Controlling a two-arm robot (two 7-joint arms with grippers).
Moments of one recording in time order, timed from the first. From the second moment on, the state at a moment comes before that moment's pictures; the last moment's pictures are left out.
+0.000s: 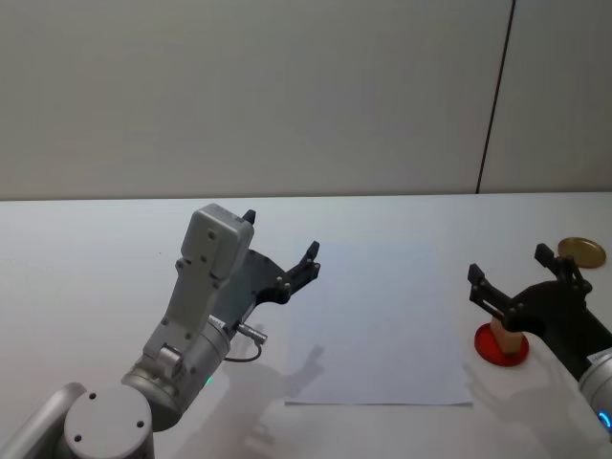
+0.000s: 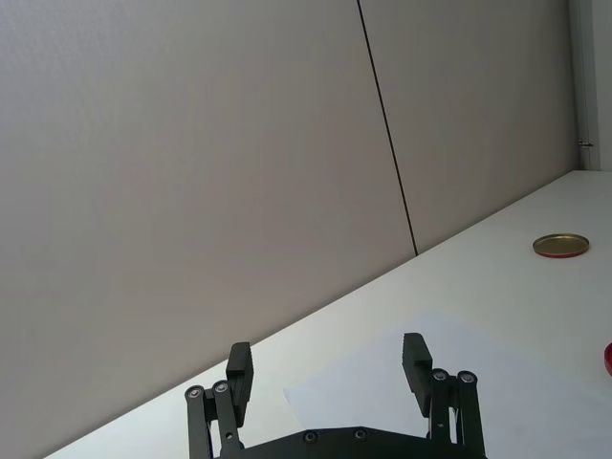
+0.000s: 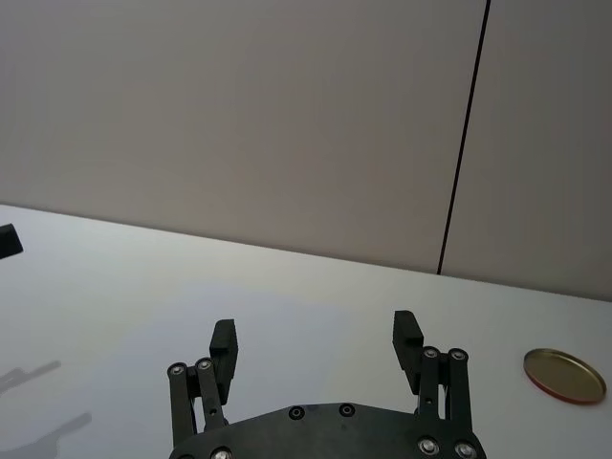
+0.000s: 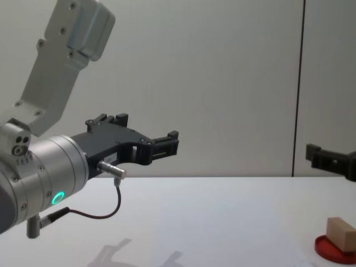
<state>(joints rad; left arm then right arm) -0.24 0.38 0.45 -1.63 -0.20 0.01 -0.01 -0.01 0.34 -0.22 -1.75 0.29 0.05 0.08</state>
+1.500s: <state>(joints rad) -0.24 0.38 0.45 -1.63 -0.20 0.01 -0.01 0.05 0.31 -0.22 -1.54 0.30 0.21 0.12</state>
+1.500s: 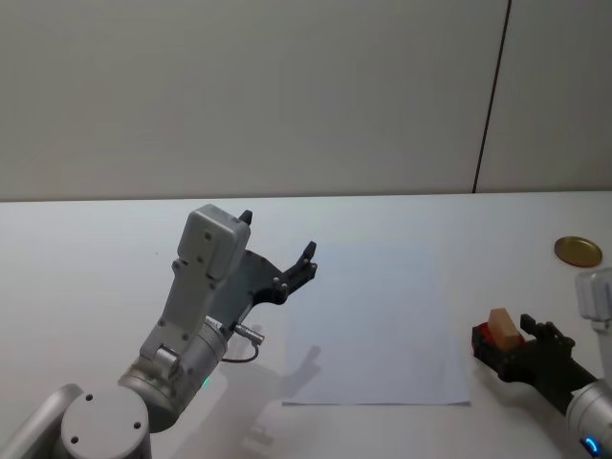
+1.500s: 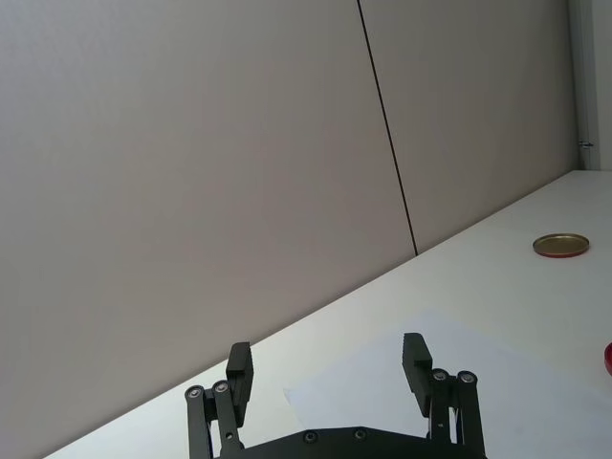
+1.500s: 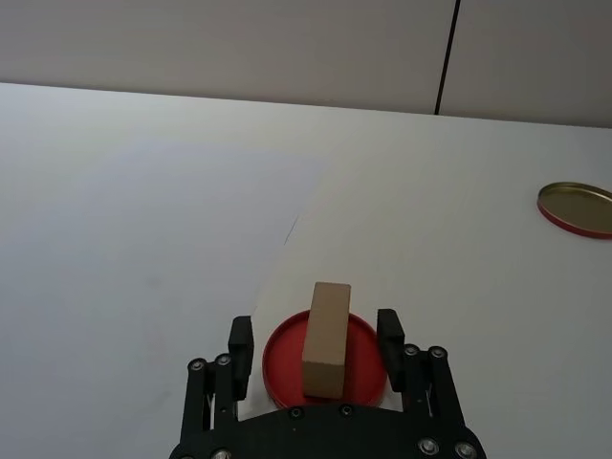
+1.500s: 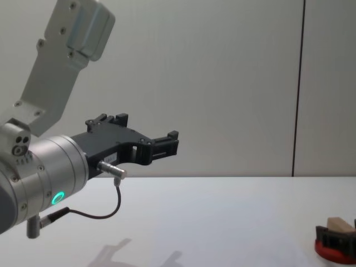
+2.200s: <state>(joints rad) -0.24 0.38 0.45 -1.63 -0.20 0.01 -0.01 0.09 0.29 -0.22 -1.50 0.26 0.18 0.12</state>
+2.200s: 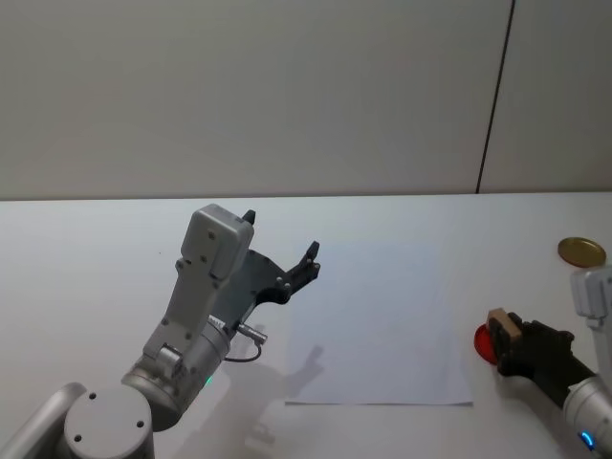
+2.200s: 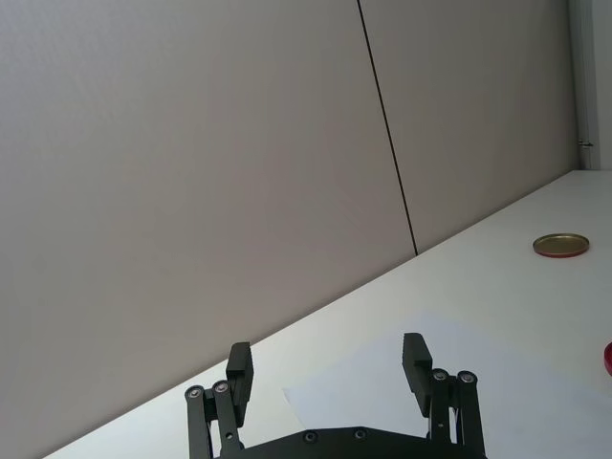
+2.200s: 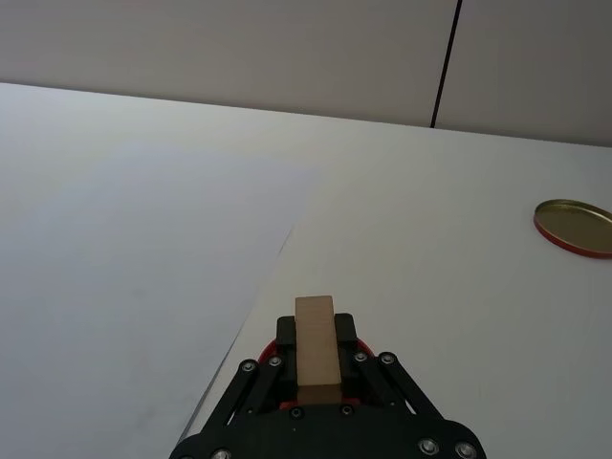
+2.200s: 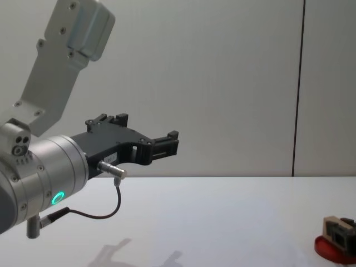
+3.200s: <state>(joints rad) -0.24 0.38 0.45 -1.63 -0.20 0.01 -0.01 0.13 0.24 -0.28 -1.52 0.18 0.13 0.27</state>
